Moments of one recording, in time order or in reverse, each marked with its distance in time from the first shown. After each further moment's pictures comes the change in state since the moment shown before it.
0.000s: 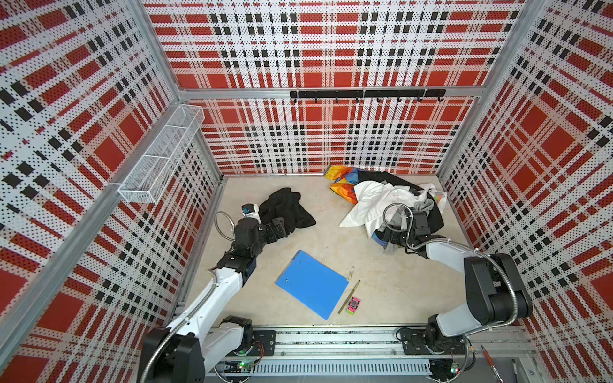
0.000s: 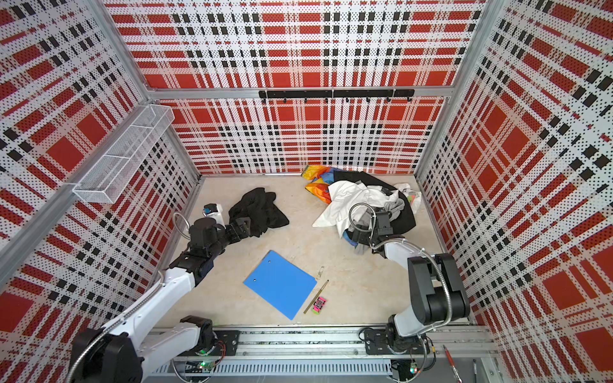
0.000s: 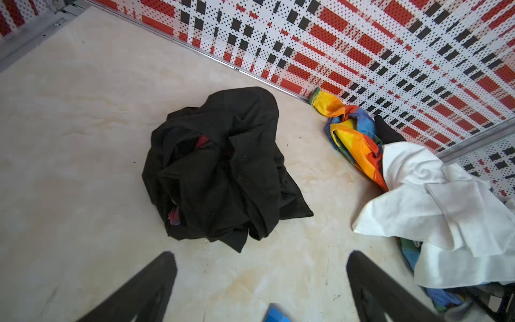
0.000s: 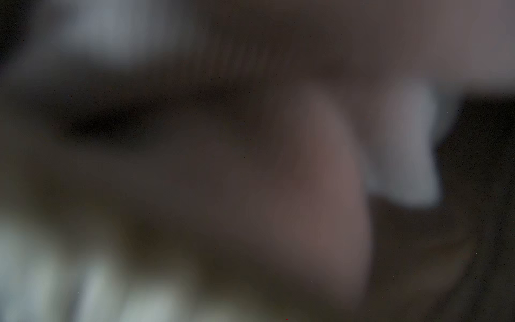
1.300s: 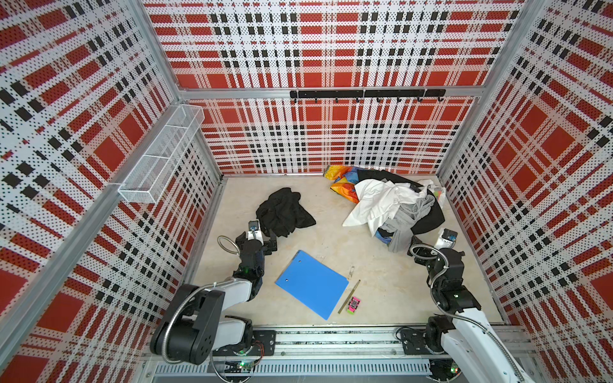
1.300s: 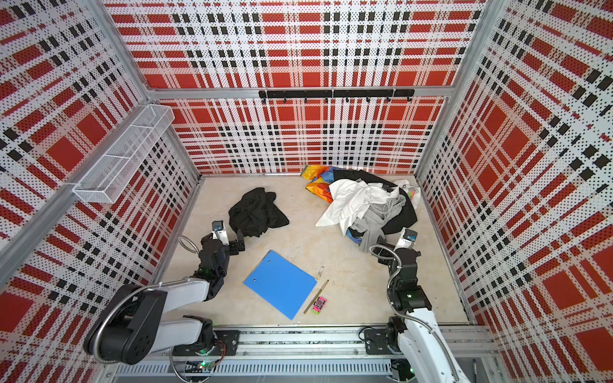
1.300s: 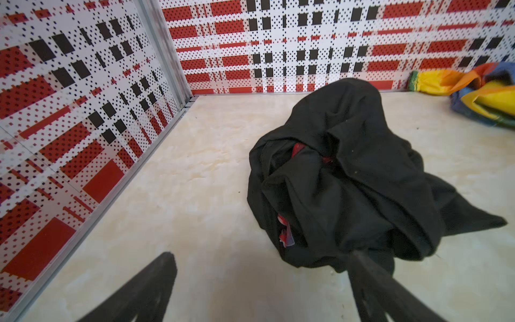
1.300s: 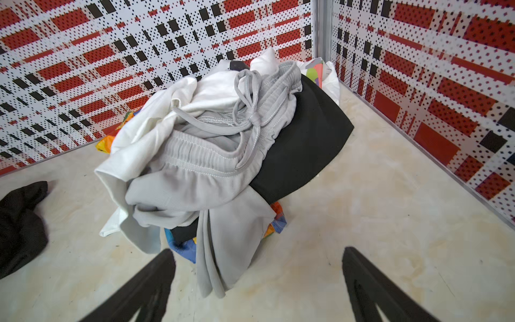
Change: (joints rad) left arm -0.008 0.315 -0.339 0.813 -0.347 0.505; right arm -0.023 -0.933 -0.471 0.035 0.315 -0.080
